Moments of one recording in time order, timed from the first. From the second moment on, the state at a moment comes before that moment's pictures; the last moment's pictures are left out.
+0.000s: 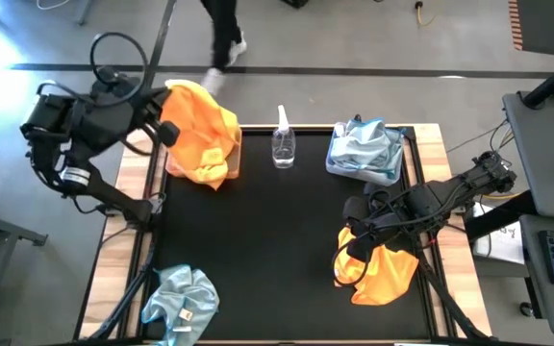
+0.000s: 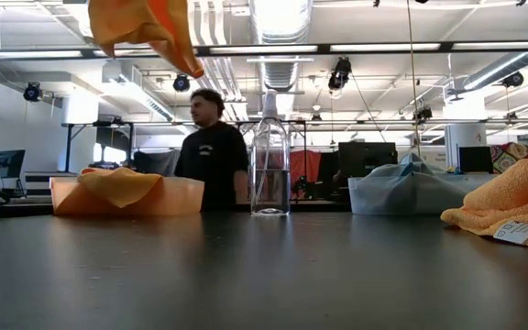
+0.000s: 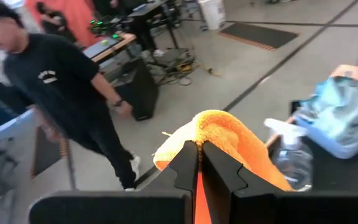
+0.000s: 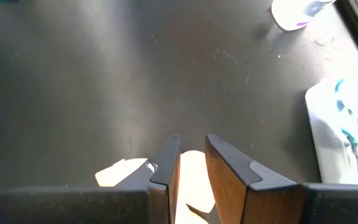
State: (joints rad) left arm -0.07 1.39 2.35 -1.57 -1.04 -0.21; right arm 0.43 1.43 1.54 -1.30 0.36 0.71
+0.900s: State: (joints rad) left arm 0.41 1.40 2.35 -1.56 -1.04 -0.04; right arm 0.43 1.43 1.54 -1.24 0.58 0.74
